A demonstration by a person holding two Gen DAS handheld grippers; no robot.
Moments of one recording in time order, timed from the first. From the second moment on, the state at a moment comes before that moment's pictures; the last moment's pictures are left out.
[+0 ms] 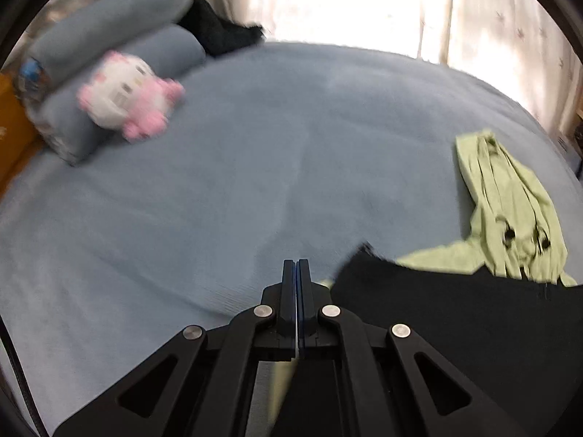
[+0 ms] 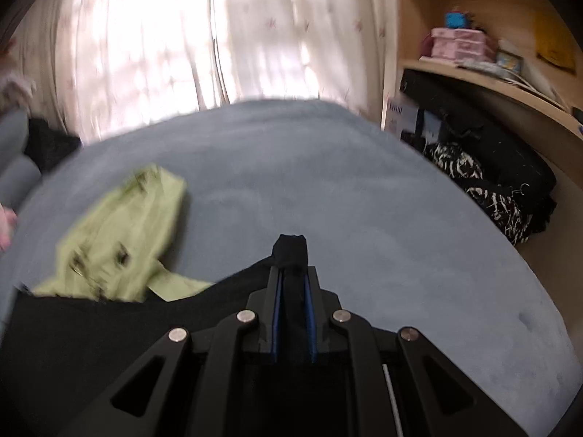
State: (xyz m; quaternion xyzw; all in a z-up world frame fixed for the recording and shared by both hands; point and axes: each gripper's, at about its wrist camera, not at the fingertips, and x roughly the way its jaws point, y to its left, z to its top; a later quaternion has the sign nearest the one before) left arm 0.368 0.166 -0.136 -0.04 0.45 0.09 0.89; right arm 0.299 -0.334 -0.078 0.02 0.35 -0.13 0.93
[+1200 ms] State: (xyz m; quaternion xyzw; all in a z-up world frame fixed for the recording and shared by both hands) left arm 0.407 0.137 -0.210 0.00 0.45 0.04 0.89; right arm 0.334 -0.352 -0.155 0.07 0.43 -0.12 0.89
